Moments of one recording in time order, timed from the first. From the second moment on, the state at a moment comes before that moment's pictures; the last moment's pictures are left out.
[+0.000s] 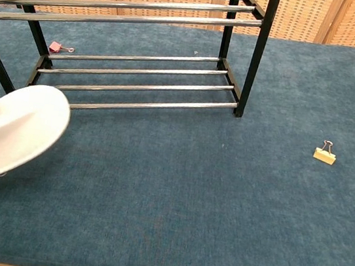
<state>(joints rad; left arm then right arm) -0.31 -1.57 0.12 -0.98 1.84 1.61 -0.42 0.05 -1.11 0.08 -1.60 -1.50 1.53 -0.01</state>
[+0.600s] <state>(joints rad) -0.48 -1.64 0.03 -1.06 1.81 1.42 -0.28 0.06 -1.11 0.09 -1.59 -1.47 1.51 0.01</state>
